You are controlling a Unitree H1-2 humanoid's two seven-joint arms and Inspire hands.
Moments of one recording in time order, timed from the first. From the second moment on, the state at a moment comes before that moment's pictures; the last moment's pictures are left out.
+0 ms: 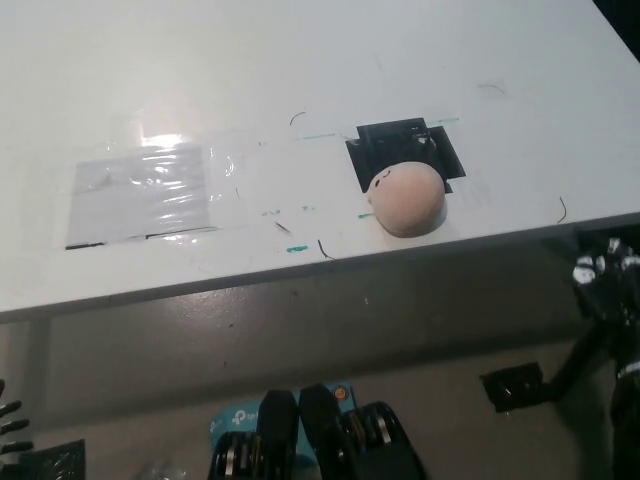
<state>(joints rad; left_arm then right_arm) 0.03 0.56 0.16 0.17 -0.15 0.40 -0.27 -0.31 -0.10 -0.19 0.04 0.05 0.25 -0.08</state>
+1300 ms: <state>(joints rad) 0.02 0.56 0.16 0.17 -0.16 0.43 -0.30 -0.81 -0.16 0.36 0.54 -0.39 0.29 -0.03</state>
